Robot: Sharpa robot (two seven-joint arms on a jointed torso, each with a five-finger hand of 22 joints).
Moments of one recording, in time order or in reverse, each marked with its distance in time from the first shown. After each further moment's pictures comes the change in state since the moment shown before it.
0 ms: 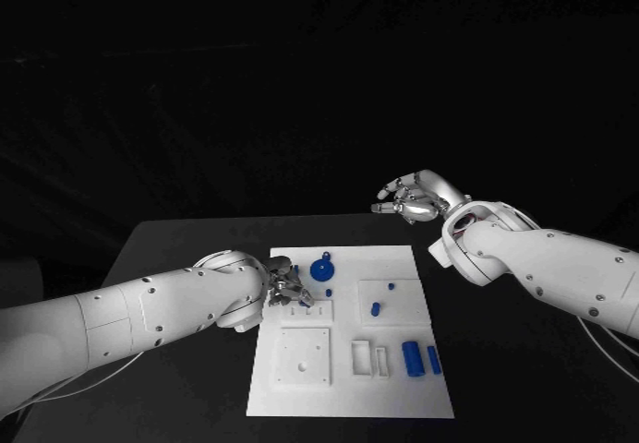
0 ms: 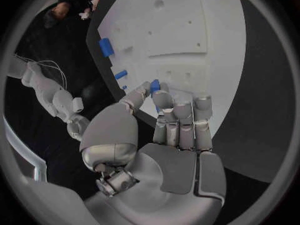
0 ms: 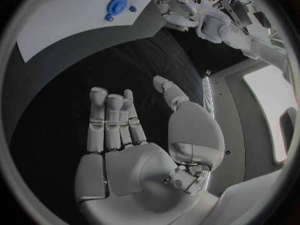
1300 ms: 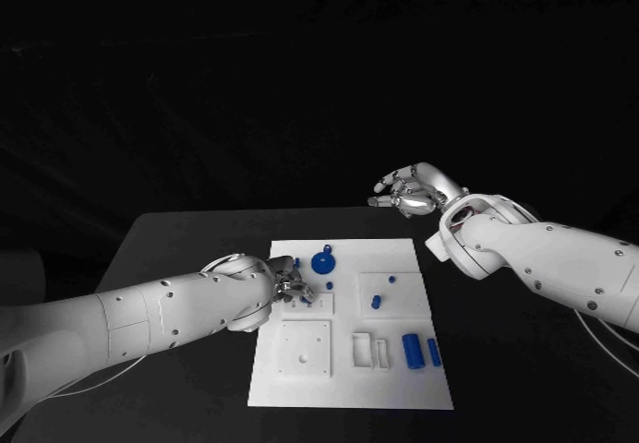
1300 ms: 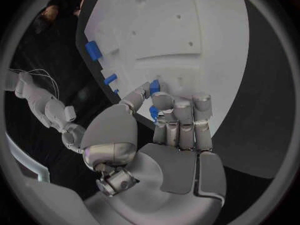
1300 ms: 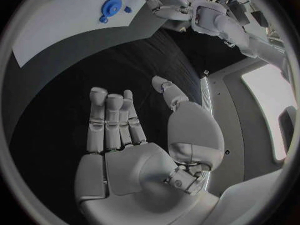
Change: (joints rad) left arm -0.025 0.045 -0.040 -0.046 -0.048 -0.090 -0.011; left_hand -0.032 0.032 -0.011 -0.011 0.098 0.010 0.003 0.000 0.001 0.006 -0.005 0.024 0.007 0.014 0.007 0.015 0.005 0.000 0.012 -0.005 0.012 0.001; right arm 0.001 0.011 0.000 0.010 0.001 0.004 0.002; right_hand 0.008 0.008 -0.007 0.004 0.038 -0.011 0.004 0.000 0.000 -0.007 0.000 0.011 -0.011 0.000 0.000 0.000 -0.005 0.000 -0.003 0.003 -0.004 0.005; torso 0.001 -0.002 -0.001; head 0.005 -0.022
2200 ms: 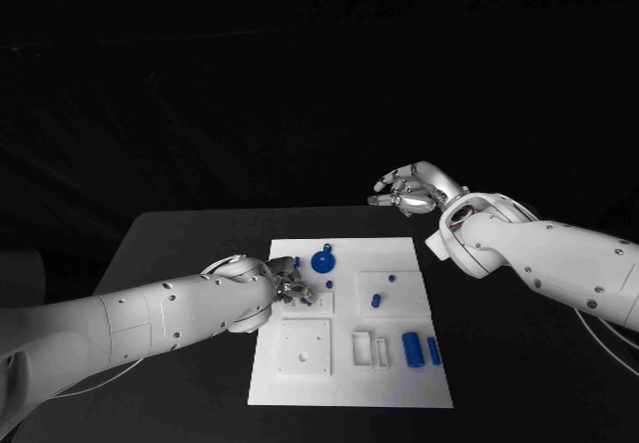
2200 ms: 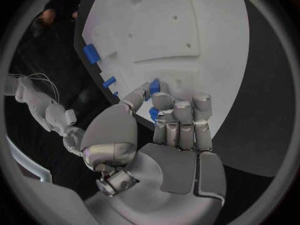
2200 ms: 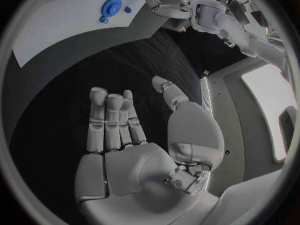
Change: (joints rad) left arm -0.012 0.004 0.000 -0.007 -0.032 -0.007 0.006; left_hand -0.003 0.003 0.001 0.001 0.008 0.004 0.001 0.000 0.001 0.003 0.000 0.004 0.001 0.004 0.003 0.000 0.000 0.000 0.004 -0.004 0.004 0.000; right arm 0.000 0.000 0.000 -0.002 0.000 0.004 0.000; right_hand 0.000 0.000 -0.003 0.003 0.000 -0.003 0.000 0.000 0.000 0.000 0.000 0.000 -0.002 0.000 0.000 0.003 -0.001 0.000 0.000 0.000 0.000 0.002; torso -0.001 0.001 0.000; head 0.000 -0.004
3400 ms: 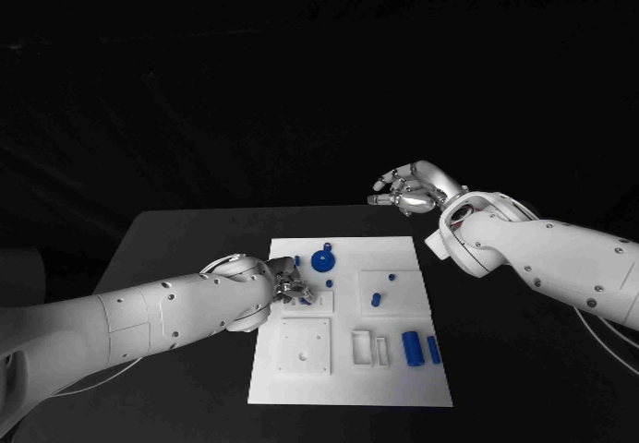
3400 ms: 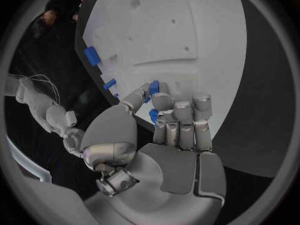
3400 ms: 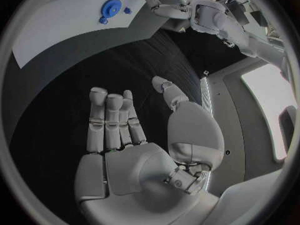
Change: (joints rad) left arm -0.001 -0.004 0.001 0.001 -0.005 0.024 0.005; left_hand -0.017 0.001 0.001 0.001 0.001 0.002 0.000 0.000 0.051 -0.002 -0.002 0.008 0.000 -0.001 -0.002 0.000 0.001 0.000 0.000 0.000 0.000 0.000; right arm 0.000 0.001 0.000 0.000 0.000 0.006 0.000; right_hand 0.000 0.000 -0.003 0.003 0.004 -0.003 0.004 0.000 0.000 0.000 0.000 0.004 -0.003 0.000 0.000 0.000 -0.001 0.000 -0.002 0.002 -0.004 0.001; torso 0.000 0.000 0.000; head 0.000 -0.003
